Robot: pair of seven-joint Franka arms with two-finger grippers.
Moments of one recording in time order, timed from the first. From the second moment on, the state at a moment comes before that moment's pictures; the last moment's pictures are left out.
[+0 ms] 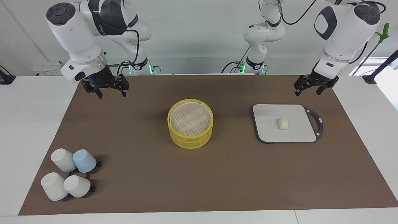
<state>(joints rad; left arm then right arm) 0.03 -0.05 -0.06 -1.83 0.00 1.80 0.01 0.06 0.04 0.03 -1.64 0.02 1.62 0.01</state>
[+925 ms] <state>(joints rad) 0.05 0.03 -0.06 -2.30 0.00 2.38 0.11 0.53 0.37 0.09 -1.39 0.00 1.84 0.53</state>
